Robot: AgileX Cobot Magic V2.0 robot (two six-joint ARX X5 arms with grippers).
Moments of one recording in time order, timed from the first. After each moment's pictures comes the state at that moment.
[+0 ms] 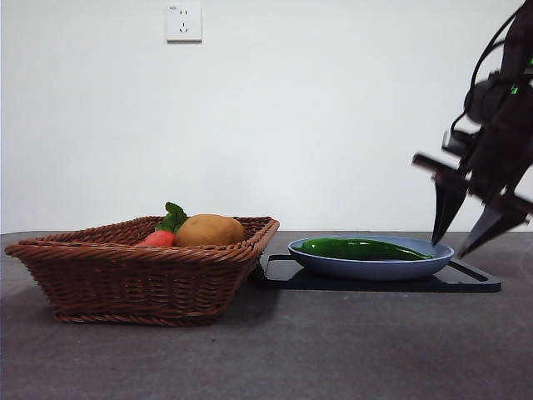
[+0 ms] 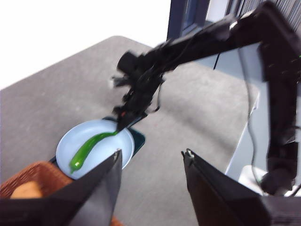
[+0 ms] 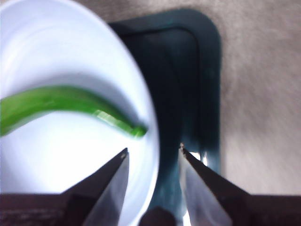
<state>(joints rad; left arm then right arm) -0.79 1.04 1.53 -0.85 0.19 0.00 0.01 1.93 1.40 -0.68 -0.39 0.17</state>
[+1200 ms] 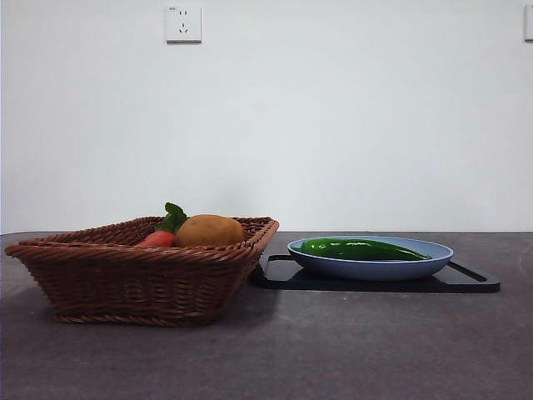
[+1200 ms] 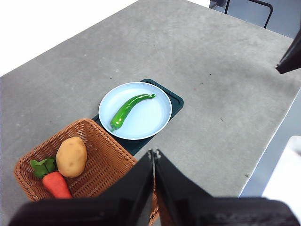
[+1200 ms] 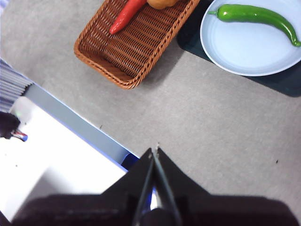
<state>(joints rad) -0.79 1.04 1.53 -0.99 0.03 0.04 0.34 0.98 1.41 -1.36 -0.39 -0.04</state>
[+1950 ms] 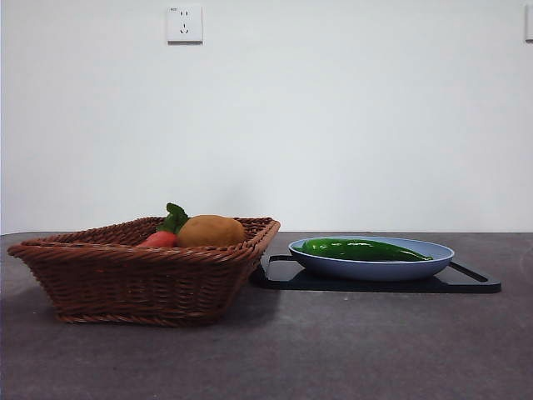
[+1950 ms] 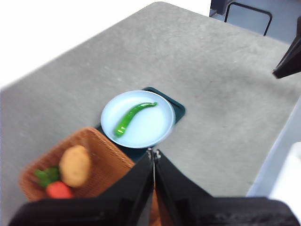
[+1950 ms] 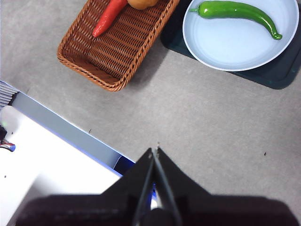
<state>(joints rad) -0.77 1.04 1.53 -0.93 0.01 0.10 0.34 0.99 1.41 -1.36 -0.34 -0.01</state>
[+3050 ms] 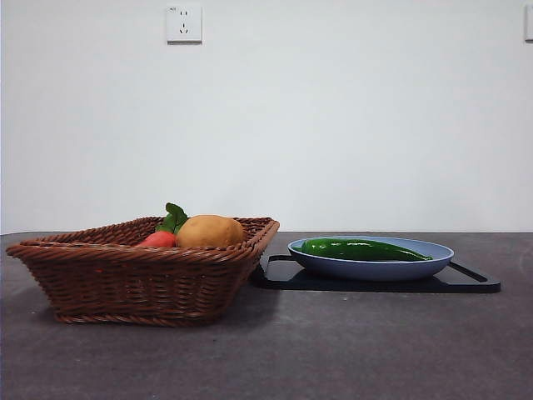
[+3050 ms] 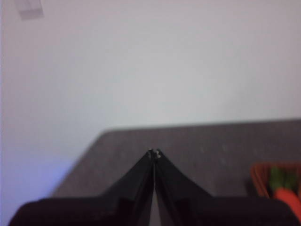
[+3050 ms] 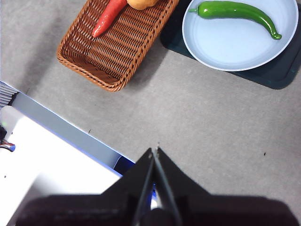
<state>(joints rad) 0.08 0.18 0.31 -0.07 -0.05 0.07 0.34 0.99 1.41 -1.36 -0.34 -0.01</state>
